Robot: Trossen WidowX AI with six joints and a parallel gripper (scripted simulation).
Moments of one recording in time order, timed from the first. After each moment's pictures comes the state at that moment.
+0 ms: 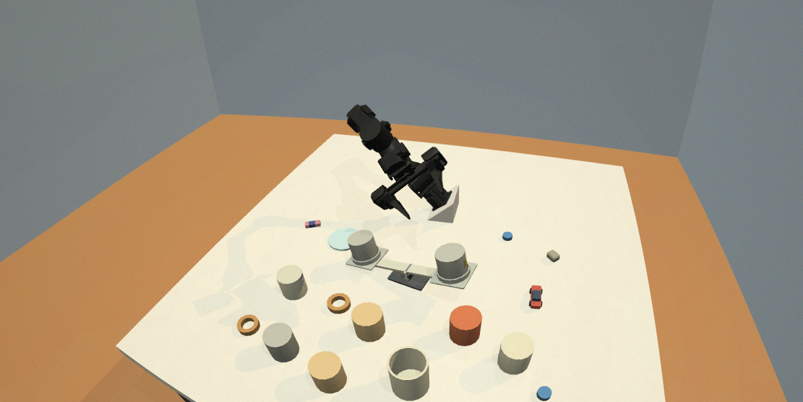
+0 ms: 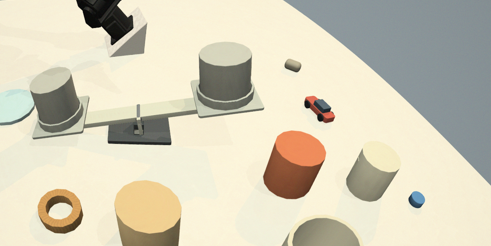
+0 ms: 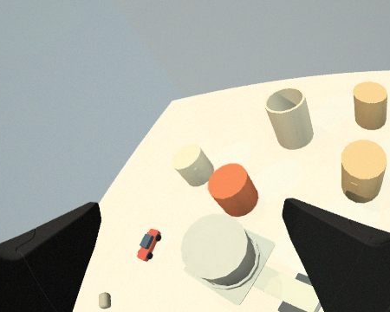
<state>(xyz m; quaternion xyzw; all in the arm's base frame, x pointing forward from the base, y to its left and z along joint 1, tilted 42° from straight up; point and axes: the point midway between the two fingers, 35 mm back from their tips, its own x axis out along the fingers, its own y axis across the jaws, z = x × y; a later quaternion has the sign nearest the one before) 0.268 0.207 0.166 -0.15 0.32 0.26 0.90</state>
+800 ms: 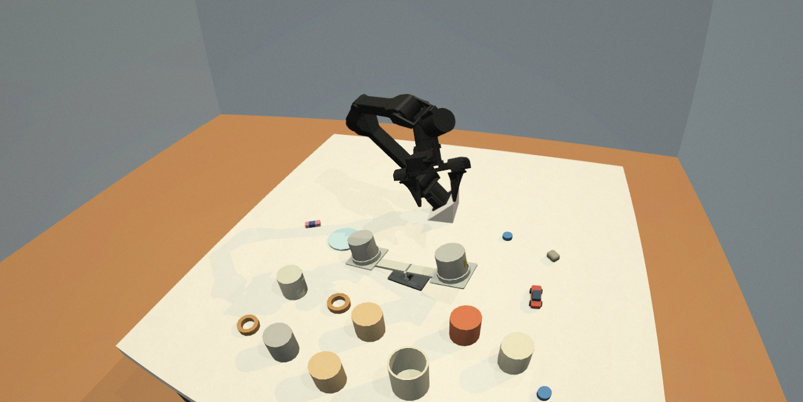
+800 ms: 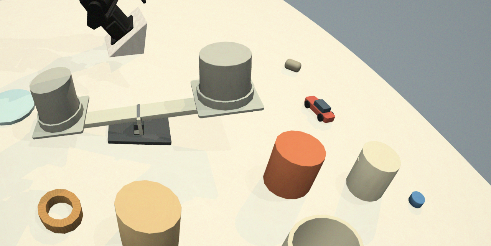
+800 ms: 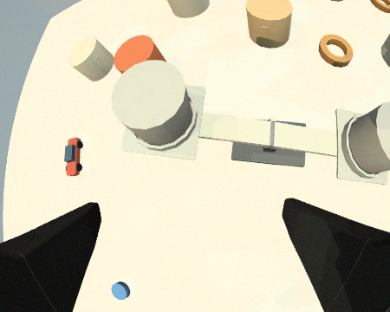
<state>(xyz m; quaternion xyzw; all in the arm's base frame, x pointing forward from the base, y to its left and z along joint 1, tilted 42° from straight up) 0.189 0.180 0.123 -0.20 0.46 -0.04 0.86</state>
